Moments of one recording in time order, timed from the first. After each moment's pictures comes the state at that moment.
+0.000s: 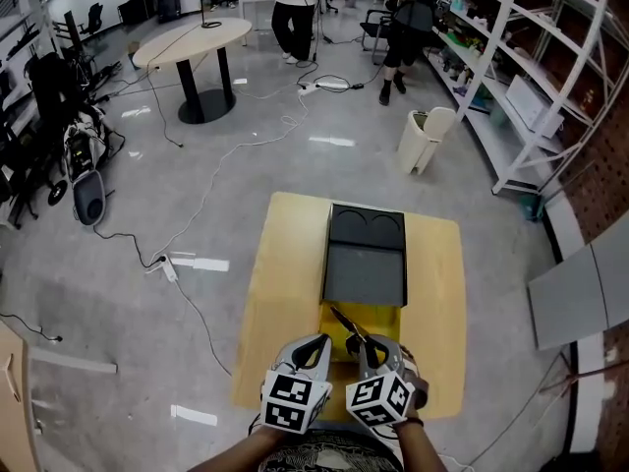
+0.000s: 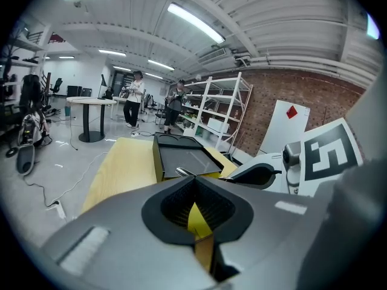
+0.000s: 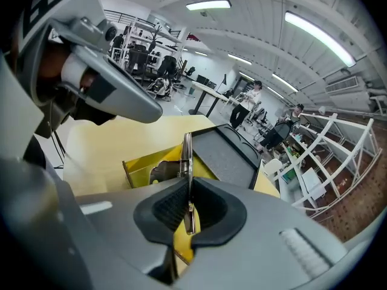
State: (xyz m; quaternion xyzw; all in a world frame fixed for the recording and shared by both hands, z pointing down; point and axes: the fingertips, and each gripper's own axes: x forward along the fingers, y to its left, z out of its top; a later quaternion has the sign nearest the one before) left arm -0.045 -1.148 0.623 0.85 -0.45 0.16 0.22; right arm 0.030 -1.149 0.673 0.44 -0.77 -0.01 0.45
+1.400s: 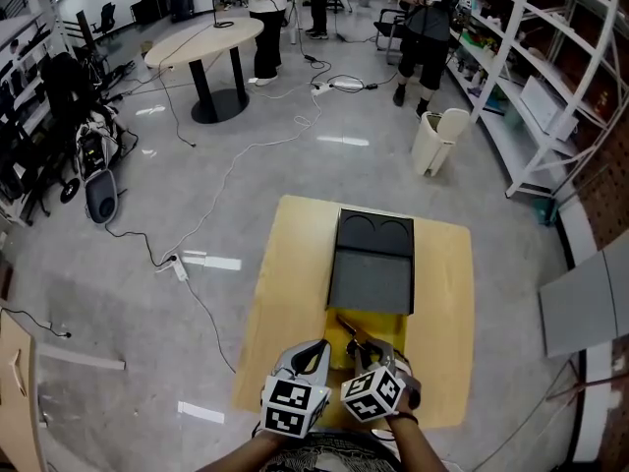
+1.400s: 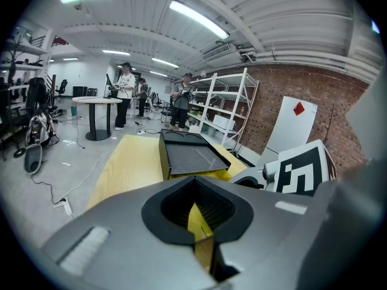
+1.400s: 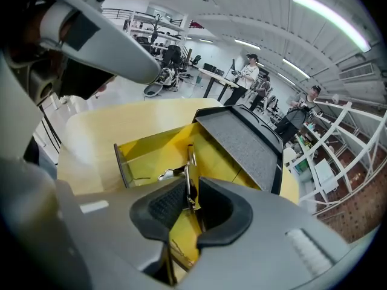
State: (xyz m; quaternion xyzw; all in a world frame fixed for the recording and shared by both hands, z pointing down) left arm 0.006 -1.213 0.641 0.83 -0.47 0.17 0.23; right arm 0.083 -1.216 0.738 0.40 -0.78 0.04 0.49
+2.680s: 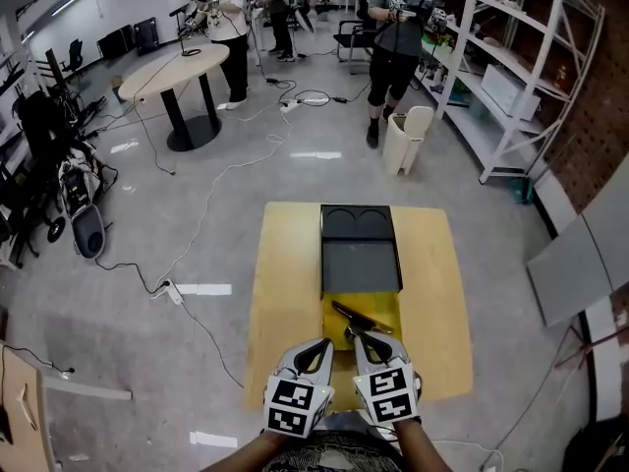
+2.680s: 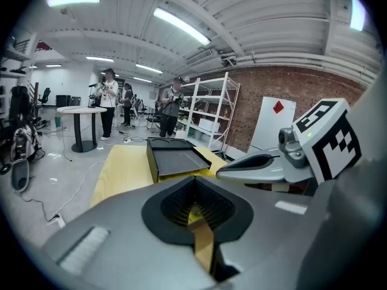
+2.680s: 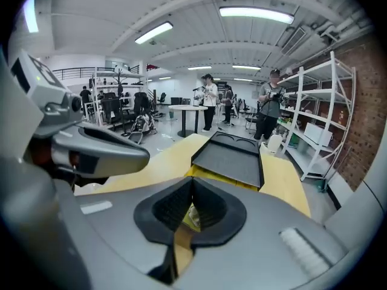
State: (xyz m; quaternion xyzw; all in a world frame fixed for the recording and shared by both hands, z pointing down) left arm -0.006 -0.894 0.551 0.87 -0.42 0.16 0.18; right arm 0.051 -0.904 0.575 0.51 -0.81 0.15 0.26
